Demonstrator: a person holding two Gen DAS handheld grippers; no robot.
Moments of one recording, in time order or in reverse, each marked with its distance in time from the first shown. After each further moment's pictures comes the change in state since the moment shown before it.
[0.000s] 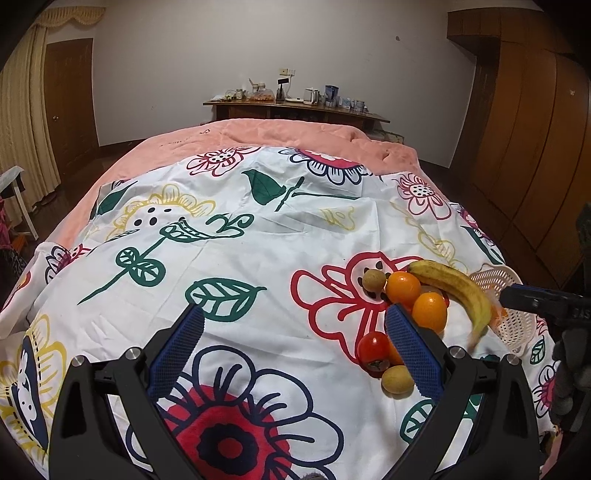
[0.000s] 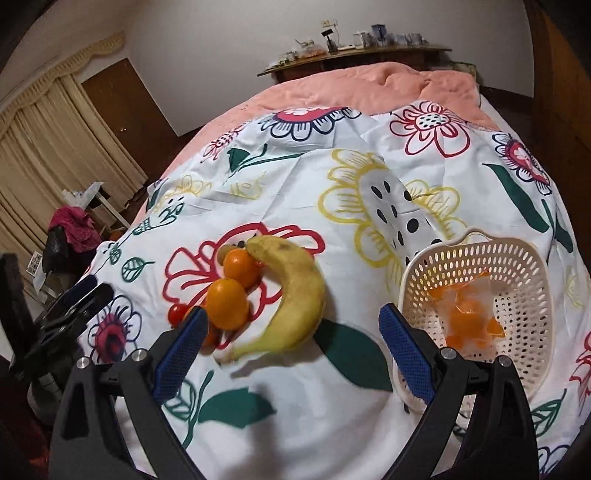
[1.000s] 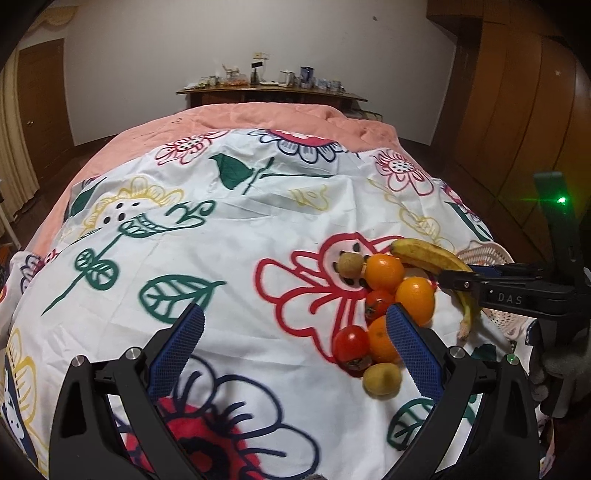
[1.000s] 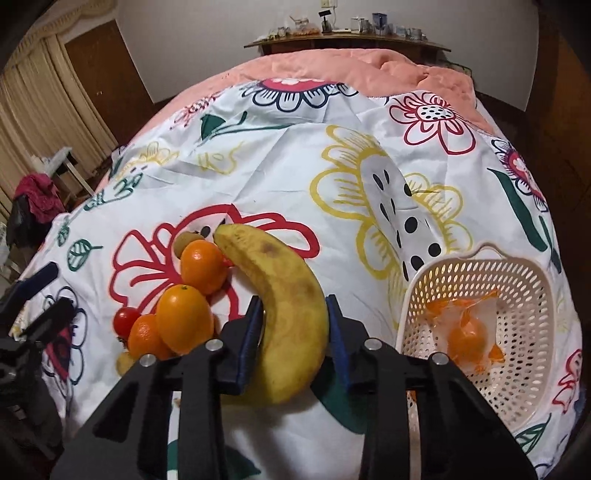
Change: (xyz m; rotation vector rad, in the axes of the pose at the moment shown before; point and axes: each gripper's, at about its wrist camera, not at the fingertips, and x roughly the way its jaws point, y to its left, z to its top) left arm 0.029 -0.023 0.002 0.075 0.079 -0.085; right arm 0.049 0.017 0.011 -0.070 0.083 -0.141
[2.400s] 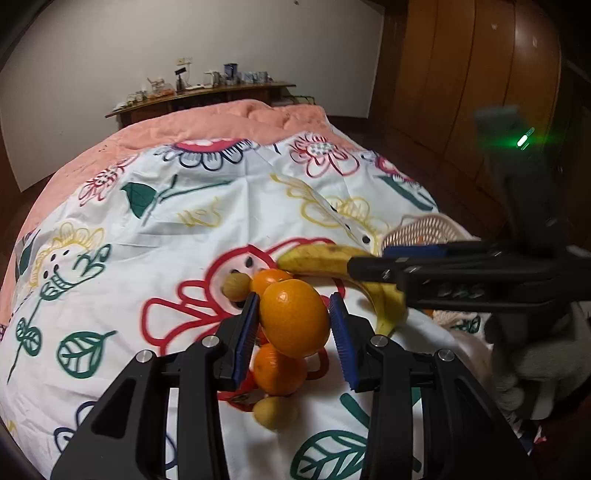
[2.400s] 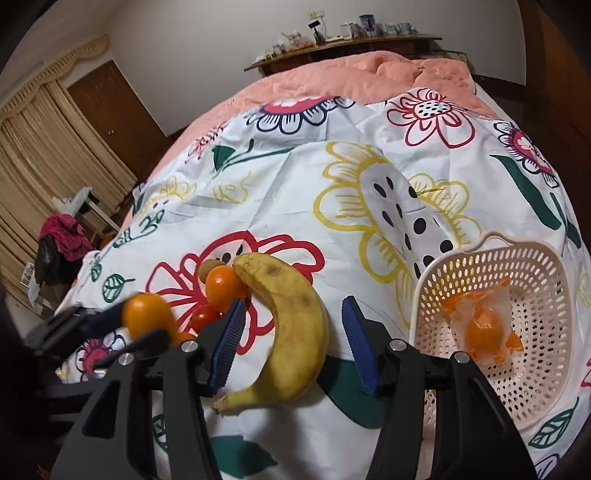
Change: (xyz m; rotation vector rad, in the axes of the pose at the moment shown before) left arm 0.009 -0.075 0.019 0.193 0.022 -0.166; right arm -0.009 -0.016 0.004 0.107 -0.046 0.120
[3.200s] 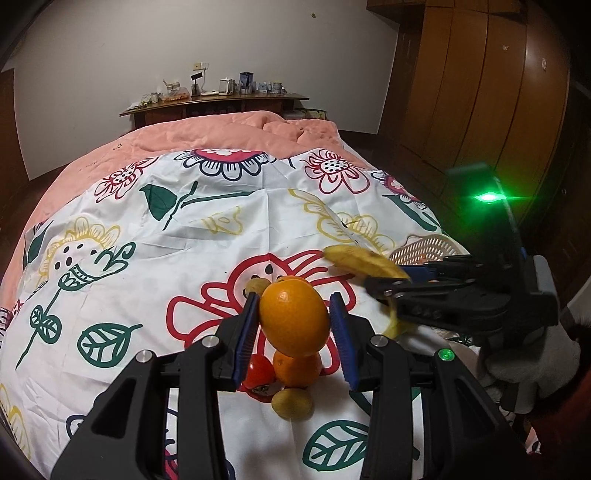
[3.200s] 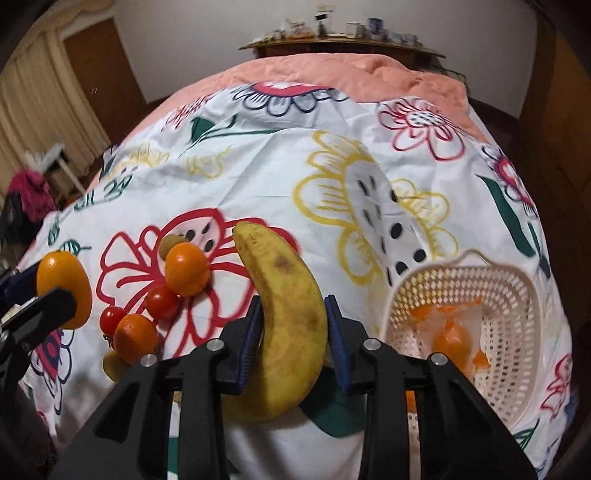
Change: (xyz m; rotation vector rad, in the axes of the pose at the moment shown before) left arm -0.020 0.014 -0.002 -0.052 -0.040 0.014; right arm 0.006 0.001 -0.005 -0.110 0.030 -0.162
